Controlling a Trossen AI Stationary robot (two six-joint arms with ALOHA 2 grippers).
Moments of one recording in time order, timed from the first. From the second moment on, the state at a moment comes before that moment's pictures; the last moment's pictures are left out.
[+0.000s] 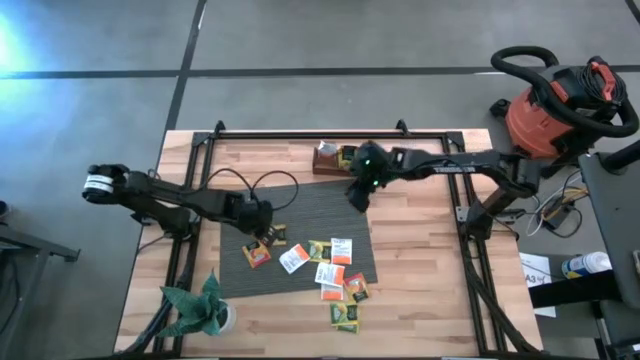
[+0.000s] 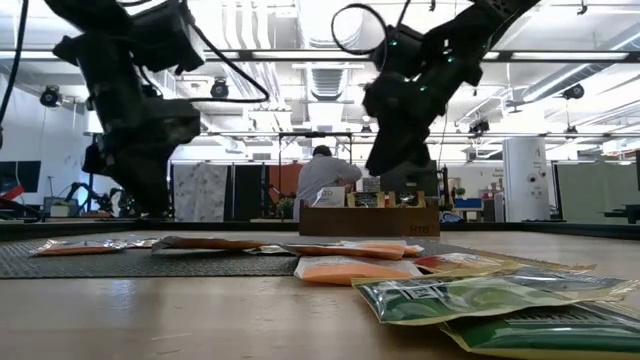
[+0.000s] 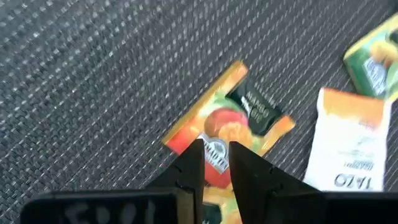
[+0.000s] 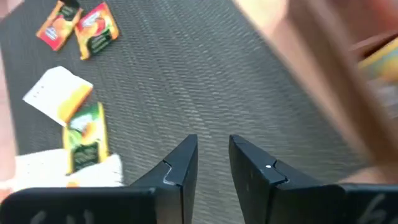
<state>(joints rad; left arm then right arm) -0.03 1.25 0.63 -0.51 -0.08 -0.92 -0.34 1.62 1.02 -0.31 -0.24 0.27</state>
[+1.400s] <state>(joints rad) -0.04 1.24 0.49 -0.16 -0.03 -0.86 -0.12 2.16 1.36 0.07 -0.35 0.97</state>
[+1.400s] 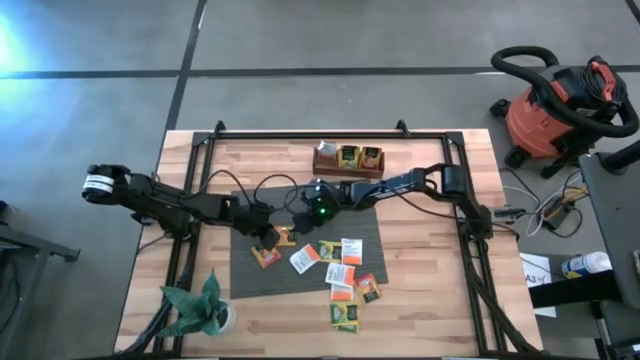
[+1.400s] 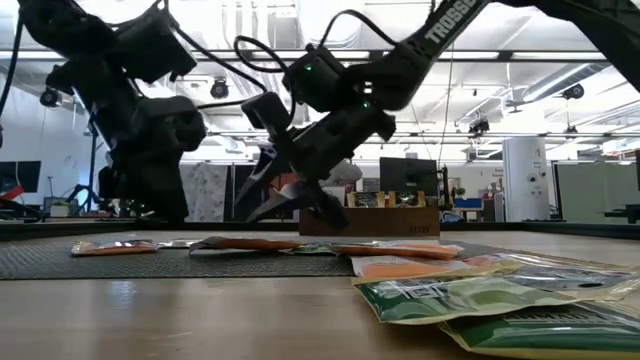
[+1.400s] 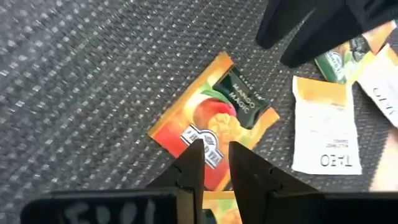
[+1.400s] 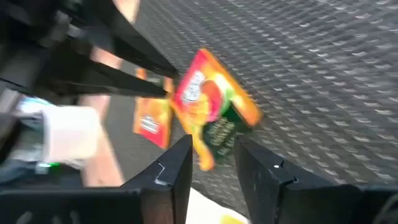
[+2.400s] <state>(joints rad) -0.04 1.44 0.47 -0.03 -0.06 -0.84 -0.11 2.16 1.39 -0.13 -0.26 0.94</state>
